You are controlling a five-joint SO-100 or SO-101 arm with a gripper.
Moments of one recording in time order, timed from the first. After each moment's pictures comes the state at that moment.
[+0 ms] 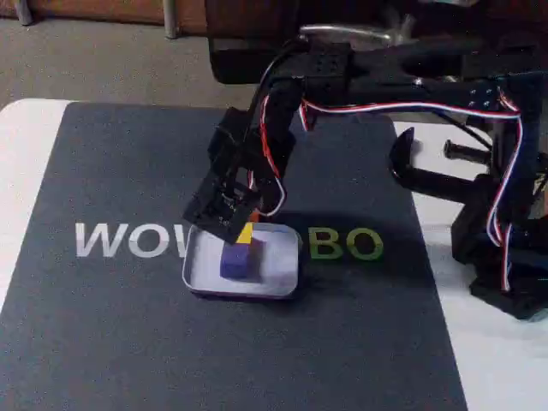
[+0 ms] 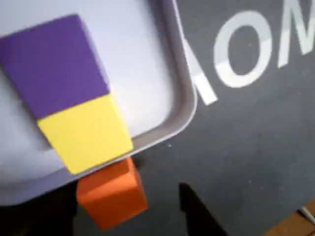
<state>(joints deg) 24.3 69.9 88.3 55.0 -178.1</state>
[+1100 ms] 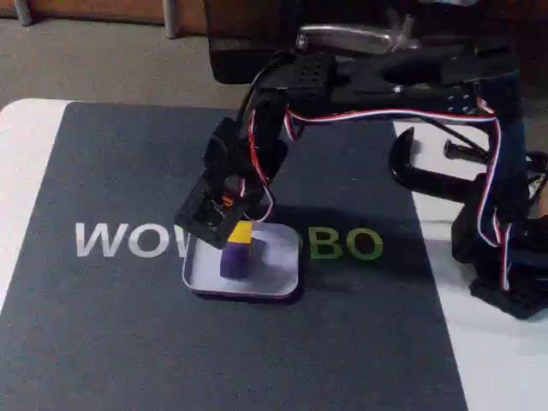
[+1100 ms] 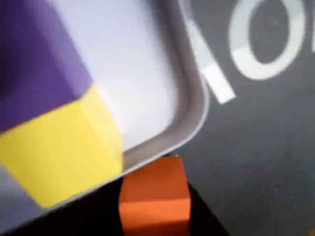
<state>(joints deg) 23.8 62.8 83.8 55.0 -173.0</state>
